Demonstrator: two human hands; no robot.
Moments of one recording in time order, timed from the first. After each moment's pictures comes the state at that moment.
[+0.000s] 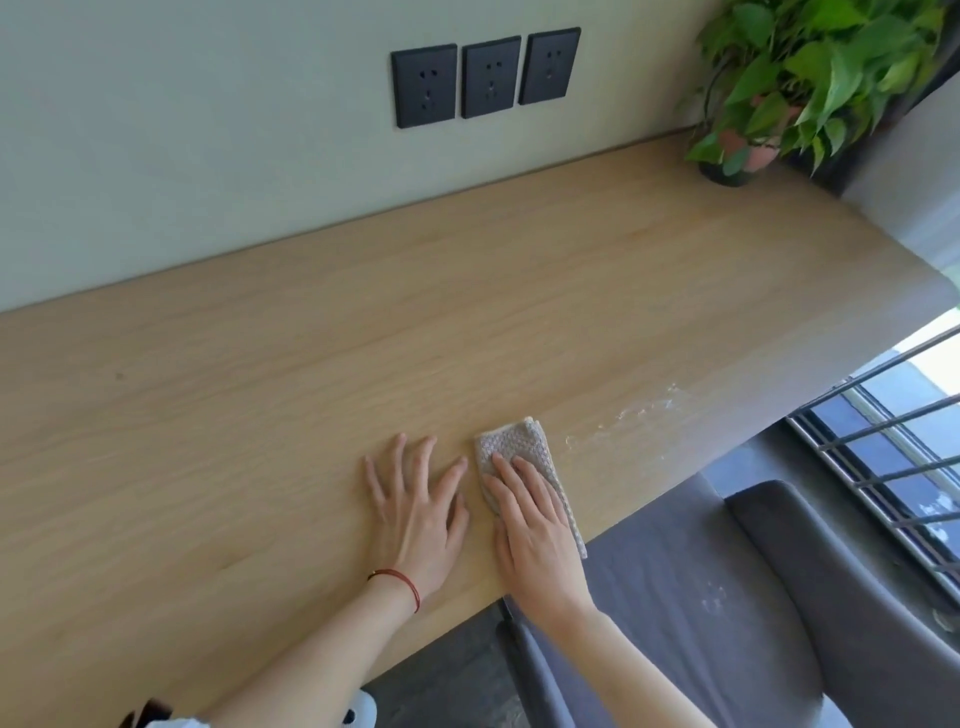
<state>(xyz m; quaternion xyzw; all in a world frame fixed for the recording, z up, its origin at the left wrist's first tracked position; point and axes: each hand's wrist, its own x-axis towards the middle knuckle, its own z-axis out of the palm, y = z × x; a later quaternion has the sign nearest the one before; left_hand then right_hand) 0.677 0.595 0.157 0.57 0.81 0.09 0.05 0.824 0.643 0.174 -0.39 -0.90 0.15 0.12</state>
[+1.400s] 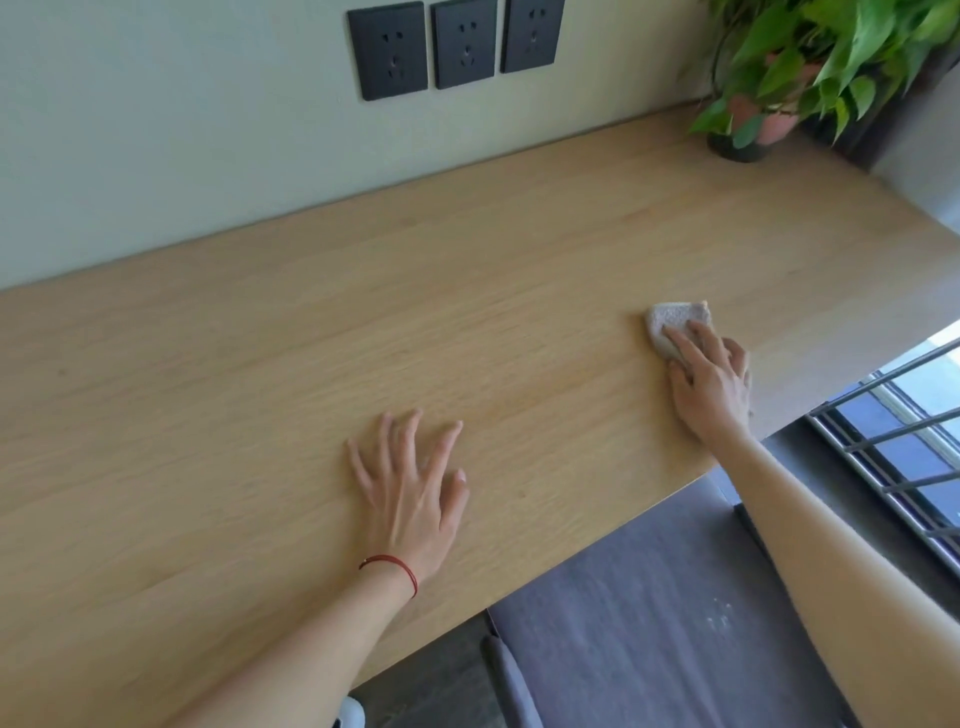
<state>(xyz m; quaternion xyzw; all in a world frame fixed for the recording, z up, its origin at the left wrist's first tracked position) 0.699 0.639 0.158 0.52 0.84 0.11 0.04 0.933 0.893 0.161 -0.58 -0.80 0.10 0.16</state>
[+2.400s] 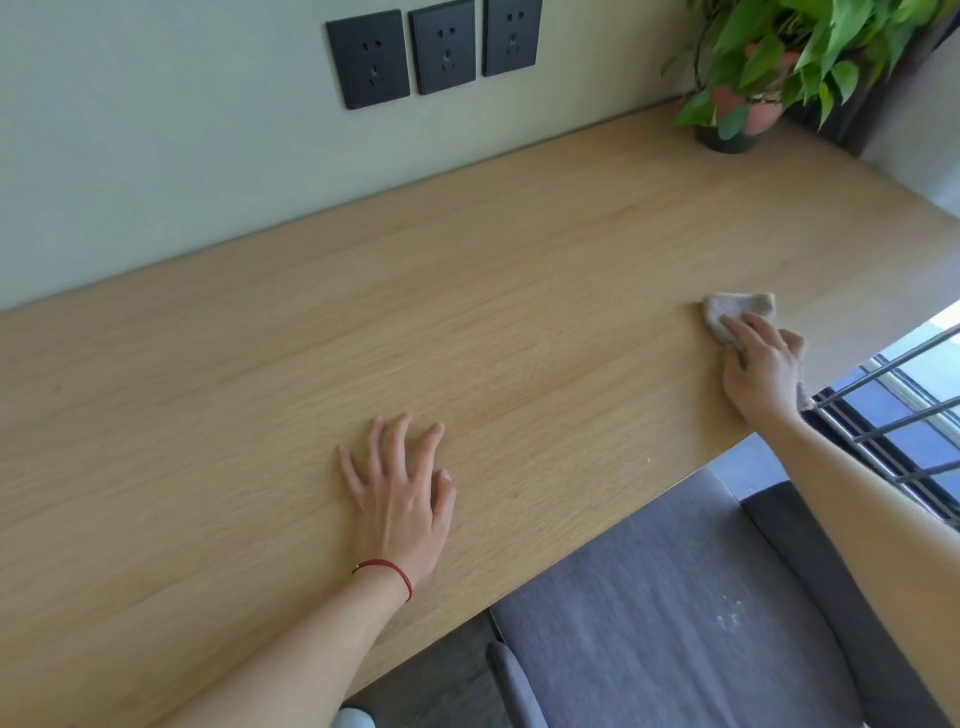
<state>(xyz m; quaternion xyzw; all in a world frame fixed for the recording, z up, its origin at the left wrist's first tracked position) 0.700 0.640 0.158 0.52 0.85 0.10 0.04 0.975 0.917 0.173 -0.62 -0.74 0.12 0.21</state>
